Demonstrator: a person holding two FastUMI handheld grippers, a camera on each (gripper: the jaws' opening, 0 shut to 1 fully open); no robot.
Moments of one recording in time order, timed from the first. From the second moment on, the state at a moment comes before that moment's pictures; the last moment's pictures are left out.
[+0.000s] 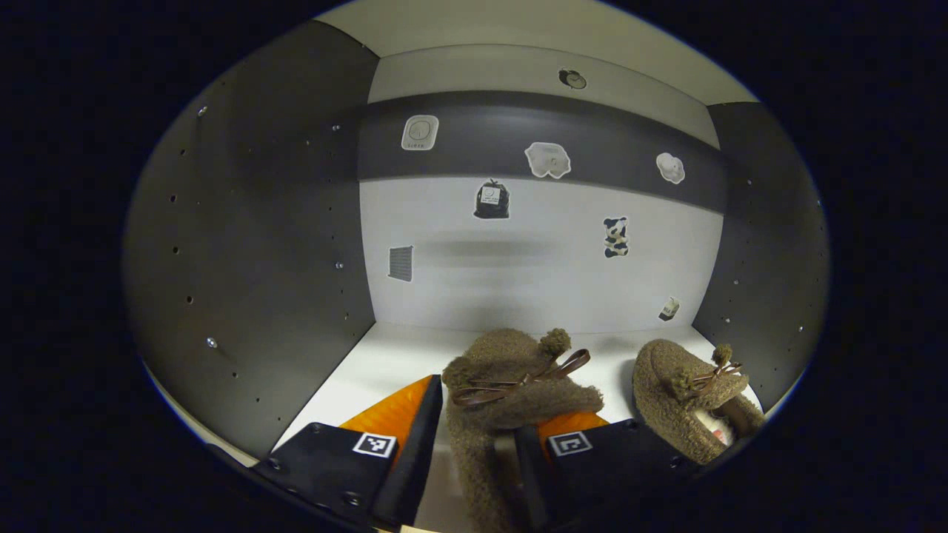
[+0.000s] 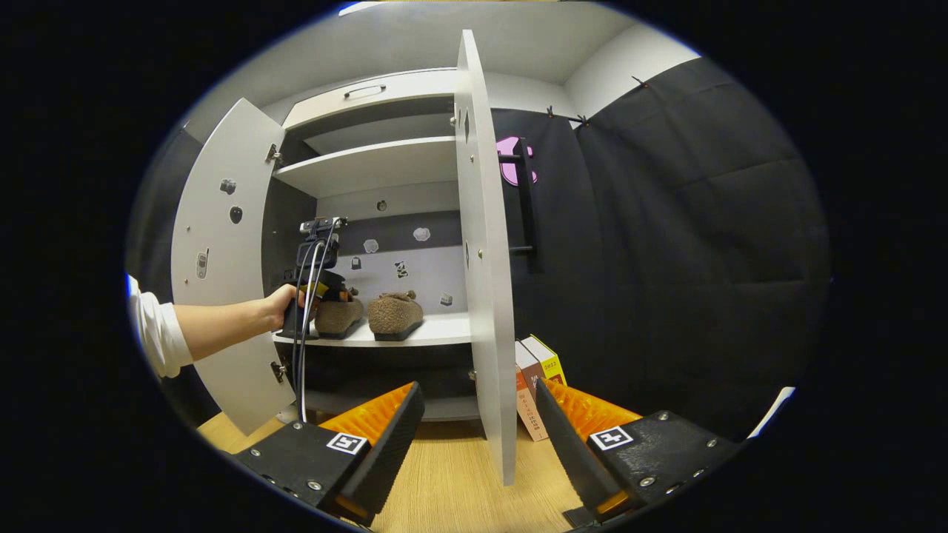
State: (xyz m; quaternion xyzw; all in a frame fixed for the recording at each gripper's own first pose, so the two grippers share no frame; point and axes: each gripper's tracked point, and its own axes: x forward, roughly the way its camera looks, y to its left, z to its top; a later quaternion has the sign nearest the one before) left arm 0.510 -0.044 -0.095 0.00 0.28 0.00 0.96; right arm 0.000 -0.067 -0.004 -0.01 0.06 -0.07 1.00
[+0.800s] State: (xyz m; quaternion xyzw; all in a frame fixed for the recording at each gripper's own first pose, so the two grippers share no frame) left arm 0.418 -0.050 0.017 -0.08 0.17 -0.11 0.98; right arm 0.011 -0.050 -0.003 0.00 0.05 -0.04 1.00
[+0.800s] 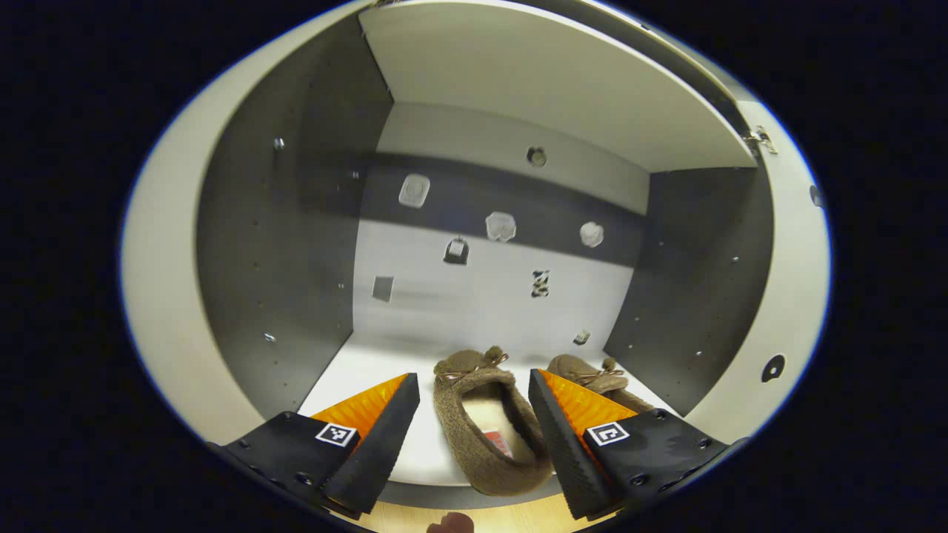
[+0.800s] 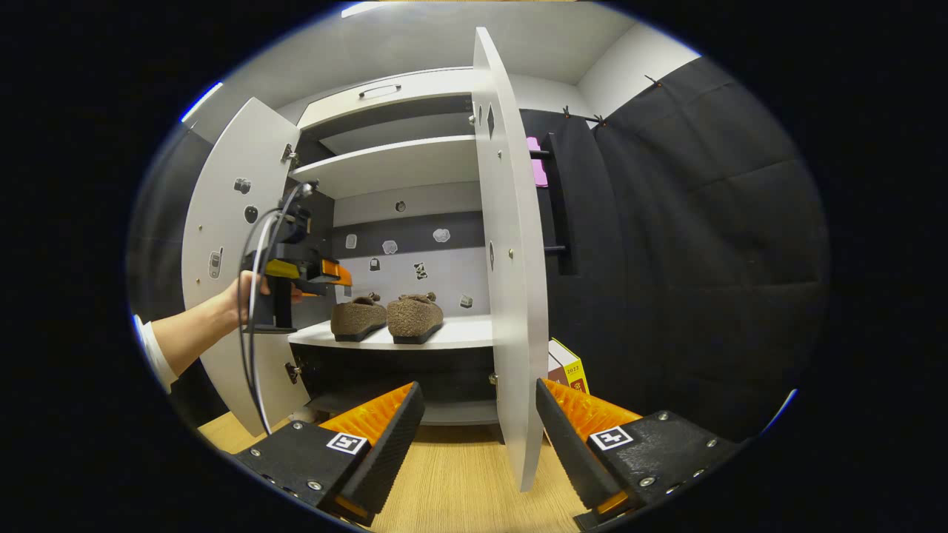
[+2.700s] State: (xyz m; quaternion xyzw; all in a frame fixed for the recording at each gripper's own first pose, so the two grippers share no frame) left arm 0.108 0.017 -0.001 -0.05 0.09 -0.02 0.99; right arm 0.040 -0.149 0.067 -0.03 -0.03 -0.04 1.00
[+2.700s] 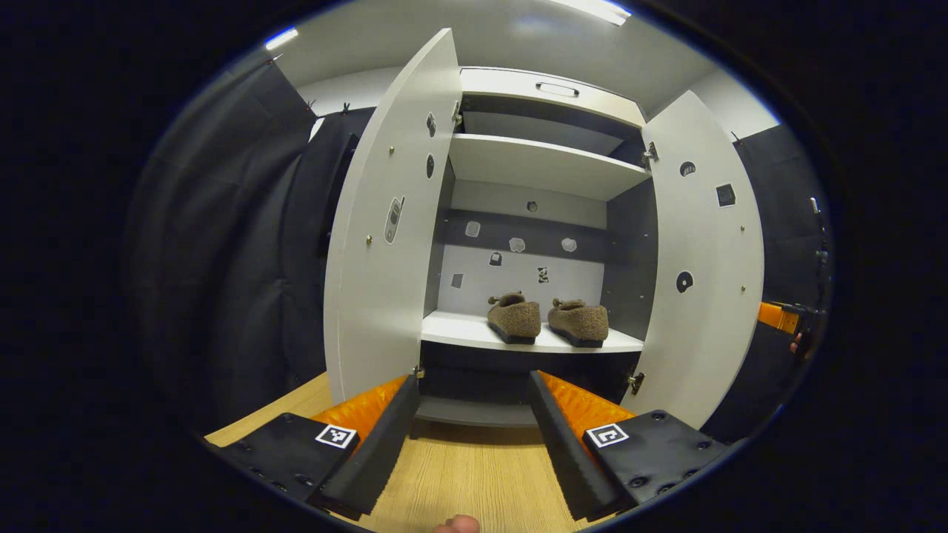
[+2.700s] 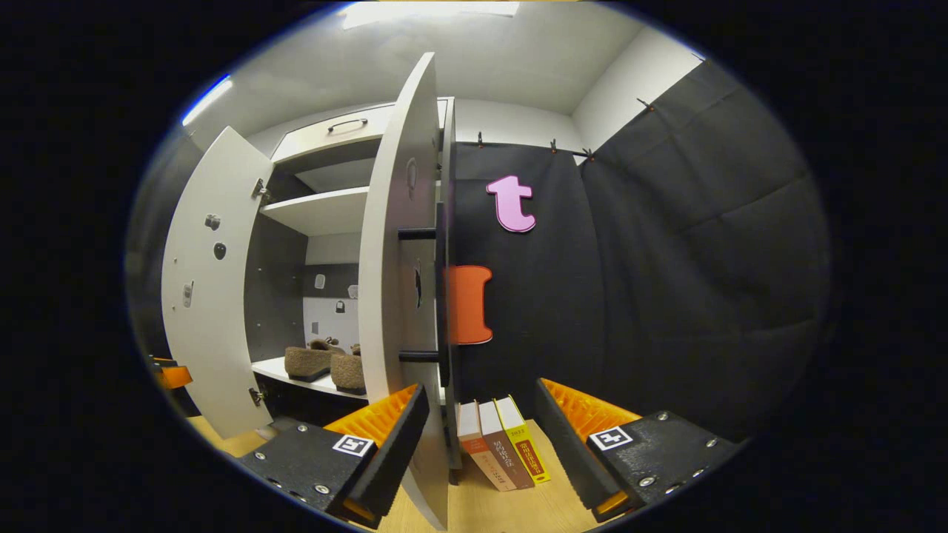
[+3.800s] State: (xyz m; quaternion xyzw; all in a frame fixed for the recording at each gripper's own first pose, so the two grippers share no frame) left arm 0.100 0.020 -0.003 -0.05 0.10 -0.05 0.99; right arm 0.069 -0.042 0.049 0.01 -0.02 0.07 1.00
